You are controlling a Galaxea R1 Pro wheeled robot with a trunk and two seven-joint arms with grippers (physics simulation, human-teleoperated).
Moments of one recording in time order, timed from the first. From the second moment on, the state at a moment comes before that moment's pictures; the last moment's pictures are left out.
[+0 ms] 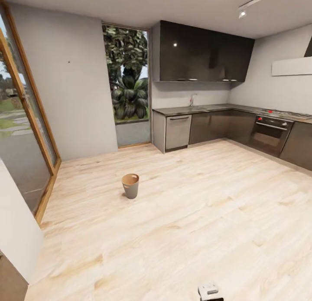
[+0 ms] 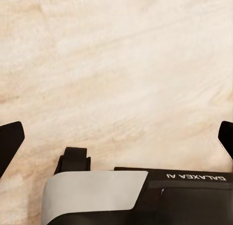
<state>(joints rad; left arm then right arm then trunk) -0.28 0.01 0.01 -0.20 0.14 0.12 -0.08 -0.25 0.07 0.11 -0.62 0.01 0.49 -0.02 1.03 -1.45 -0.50</state>
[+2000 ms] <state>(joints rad) -0.28 0.01 0.01 -0.20 0.13 0.09 -0.08 -0.25 0.07 0.10 -0.62 0.01 0.48 -0.02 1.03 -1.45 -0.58</state>
